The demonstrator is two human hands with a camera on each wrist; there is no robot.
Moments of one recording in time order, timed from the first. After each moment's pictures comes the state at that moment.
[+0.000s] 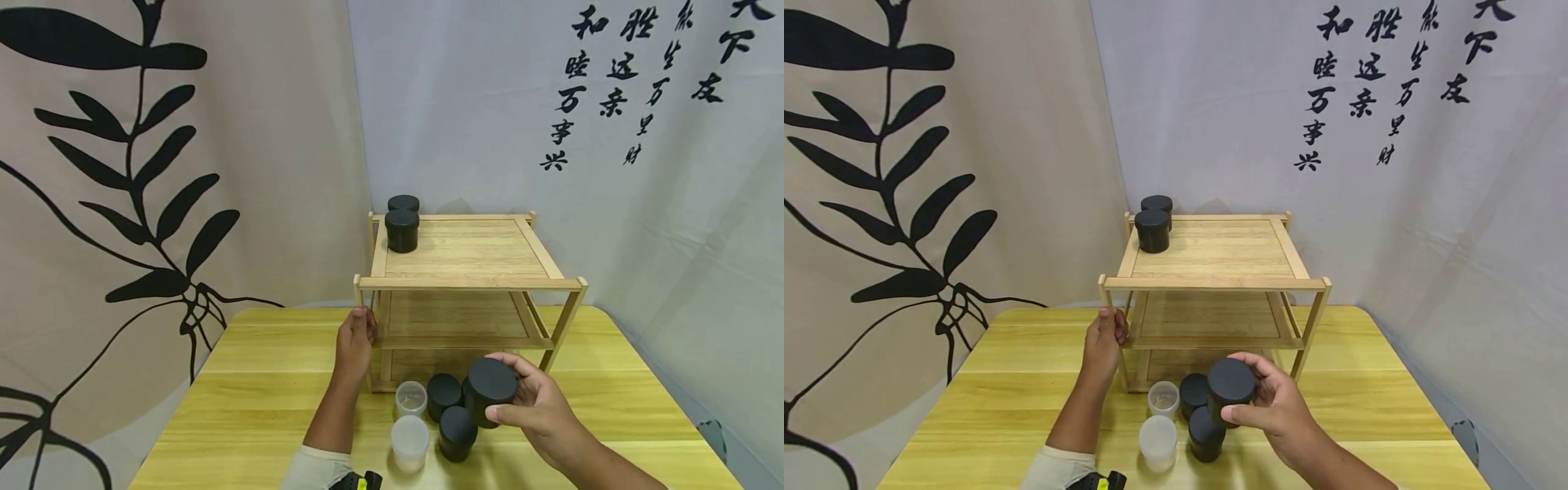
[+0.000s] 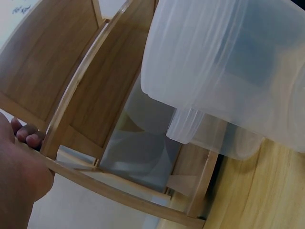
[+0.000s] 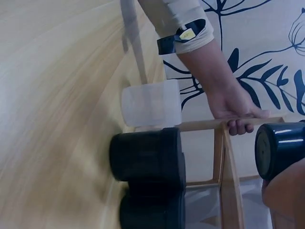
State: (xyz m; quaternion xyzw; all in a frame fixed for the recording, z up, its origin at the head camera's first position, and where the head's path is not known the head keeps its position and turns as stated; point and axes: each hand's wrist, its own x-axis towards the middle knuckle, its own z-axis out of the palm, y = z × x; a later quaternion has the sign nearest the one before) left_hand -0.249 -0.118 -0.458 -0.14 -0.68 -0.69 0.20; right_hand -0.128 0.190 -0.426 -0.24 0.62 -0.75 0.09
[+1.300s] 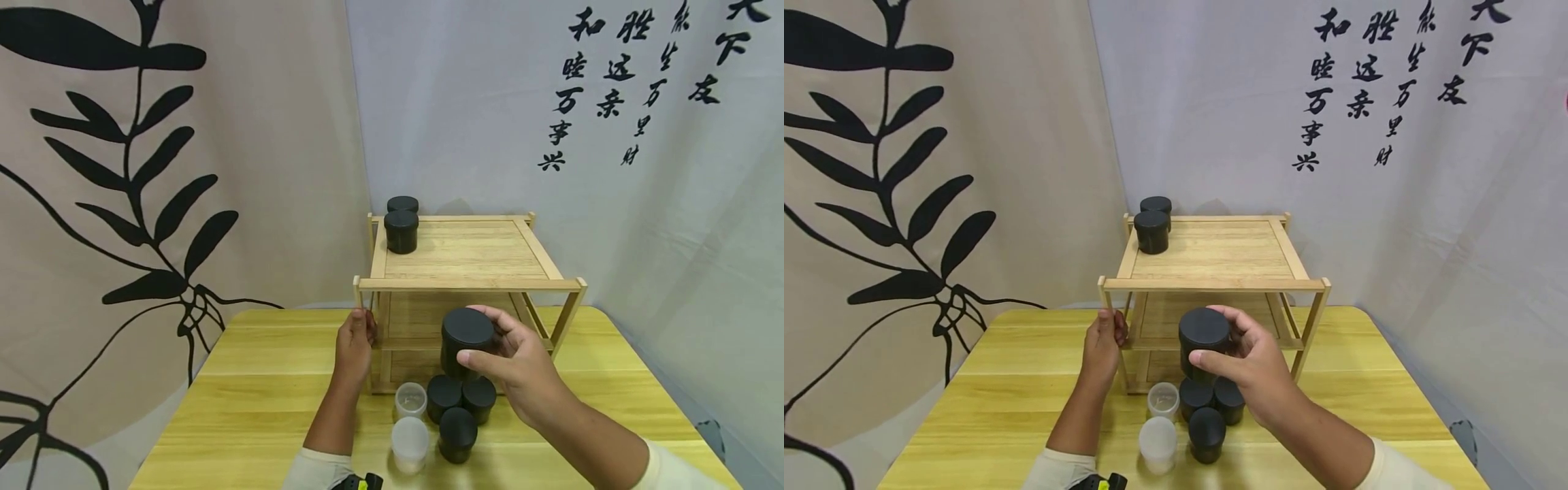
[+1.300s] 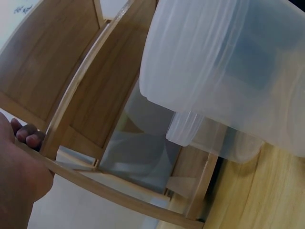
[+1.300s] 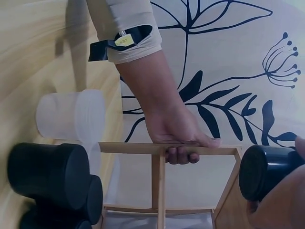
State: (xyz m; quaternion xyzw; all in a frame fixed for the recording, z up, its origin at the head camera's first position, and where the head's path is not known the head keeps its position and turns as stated) left_hand -0.249 -0.117 -0.459 -0.14 -0.68 -0.69 0.20; right_hand -0.142 0.145 -0.352 -0.17 0.66 -0.73 0.02
